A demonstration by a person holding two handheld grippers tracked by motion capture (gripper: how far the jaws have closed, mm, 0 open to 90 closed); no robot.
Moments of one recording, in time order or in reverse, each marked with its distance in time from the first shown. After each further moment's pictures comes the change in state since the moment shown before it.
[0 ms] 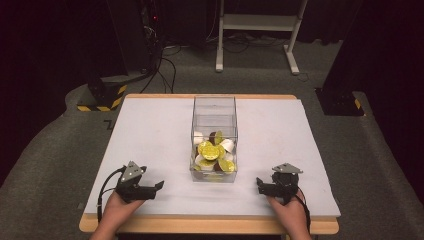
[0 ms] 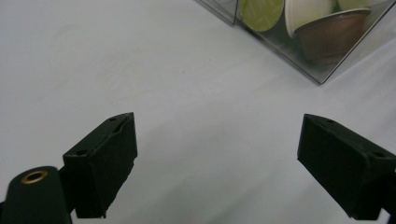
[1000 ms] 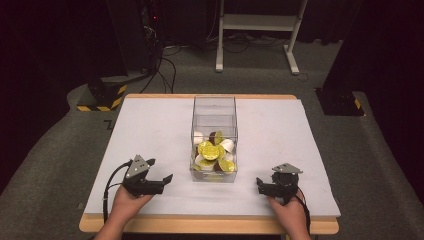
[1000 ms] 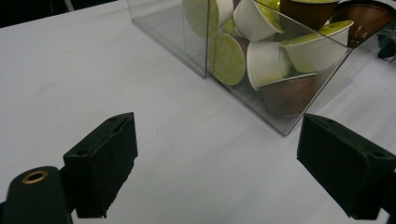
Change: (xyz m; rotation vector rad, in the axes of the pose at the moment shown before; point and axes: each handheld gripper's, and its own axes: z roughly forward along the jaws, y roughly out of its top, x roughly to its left) left arm -0.023 0.022 0.009 -0.072 -0.080 0.012; right arm 0.000 0.000 0.000 0.000 -0.003 0.000
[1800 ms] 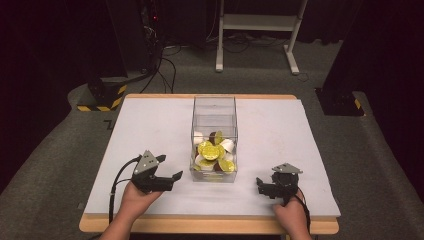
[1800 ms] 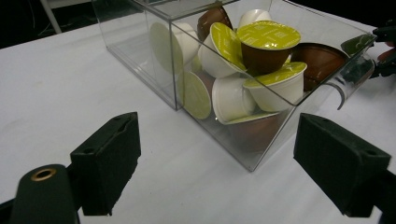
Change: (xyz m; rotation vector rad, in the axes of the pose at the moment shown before) left arm -0.028 0.018 0.012 -0.009 -0.060 0.003; right arm 0.000 0.000 0.000 0.000 -0.001 -0.002
